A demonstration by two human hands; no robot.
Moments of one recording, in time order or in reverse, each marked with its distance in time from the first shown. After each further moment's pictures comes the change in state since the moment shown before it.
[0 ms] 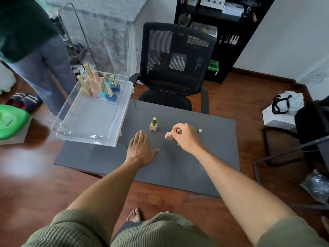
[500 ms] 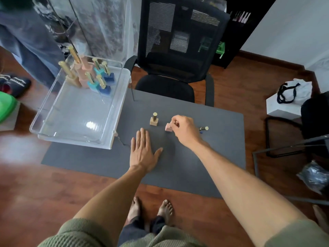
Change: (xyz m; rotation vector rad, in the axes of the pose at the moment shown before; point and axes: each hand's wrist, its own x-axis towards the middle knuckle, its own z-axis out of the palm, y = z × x) left_hand 0.017 -0.002 0.060 0.004 0.046 -0.036; right_hand 0.045 0.003 0.026 -0.077 -0.020 -0.041
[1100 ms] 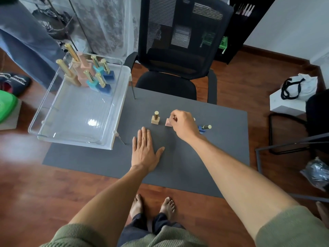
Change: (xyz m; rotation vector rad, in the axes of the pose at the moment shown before) left_hand 0.002 -0.001 0.004 -0.018 -0.011 -0.003; right_hand 0.021 -0.003 0.011 -0.042 0.016 -0.023
